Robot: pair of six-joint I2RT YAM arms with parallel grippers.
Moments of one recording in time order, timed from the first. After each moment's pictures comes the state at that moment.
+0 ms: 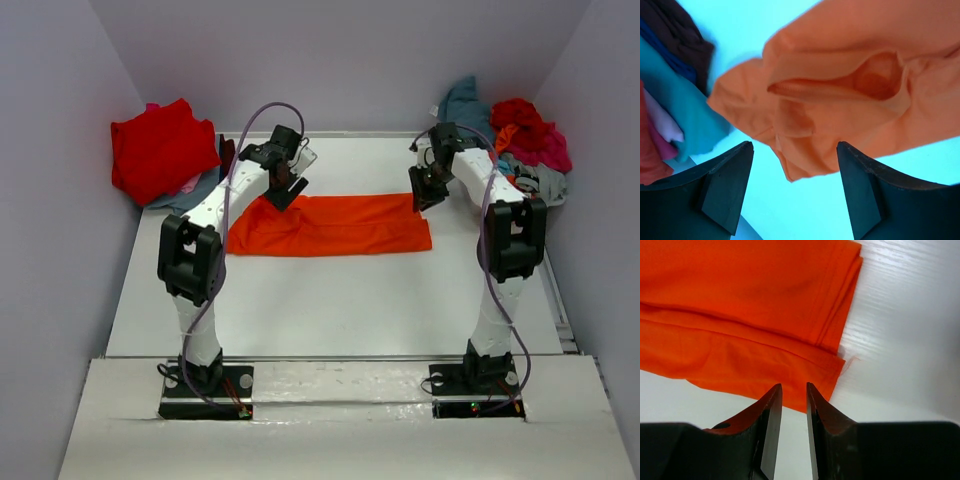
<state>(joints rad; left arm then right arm) -0.44 1.94 1.76 -0.87 -0.27 0.34 0.12 2.04 1.78 -0.98 -0.21 -0.09</state>
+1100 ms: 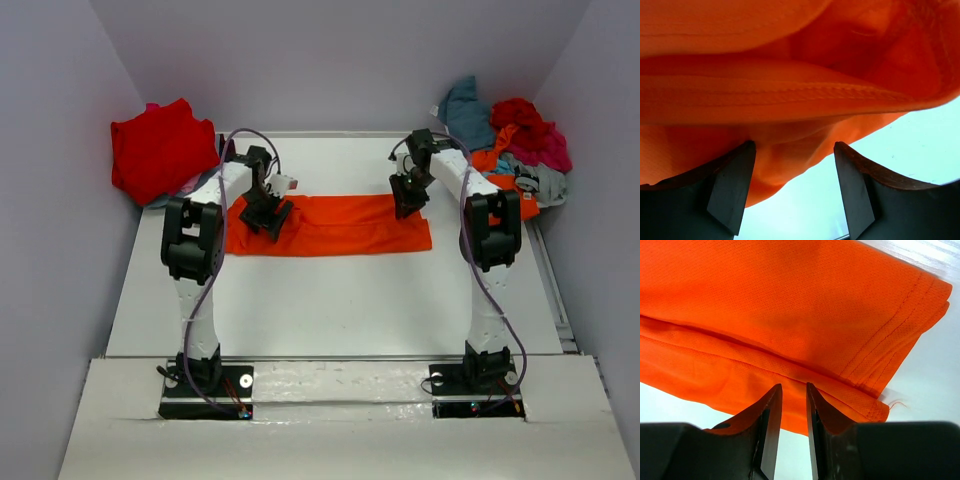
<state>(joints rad) -0.26 2.09 1.65 -1.01 0.21 0.31 0.20 2.24 1.92 -1.02 -0.25 -0.08</state>
